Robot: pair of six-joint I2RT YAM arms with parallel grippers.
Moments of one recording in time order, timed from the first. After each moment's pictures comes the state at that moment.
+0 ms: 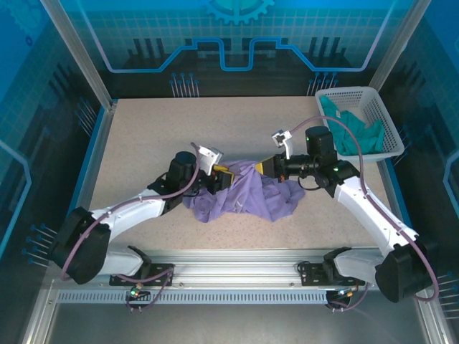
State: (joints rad) left arm -0.53 1.34 0.68 0.24 0.41 -0.24; right arm 0.35 1.18 0.97 -0.37 -0.86 0.24
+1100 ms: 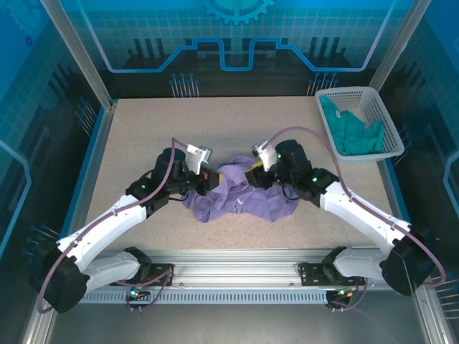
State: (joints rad) left arm -0.53 1.09 0.80 -0.24 0.40 -0.40; right arm 0.68 1.19 0.92 -0.33 -0.17 0.01
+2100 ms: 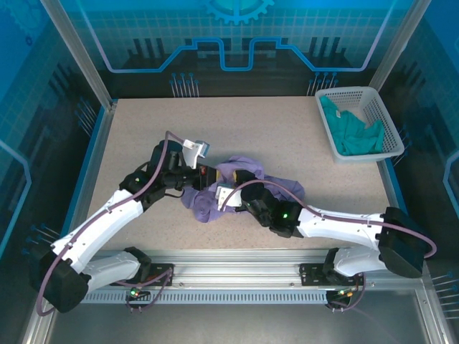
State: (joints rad) left arm -0.49 1.10 0.91 -0.40 0.46 -0.45; right arm 1.09 1.31 0.75 0.14 0.56 -0.85
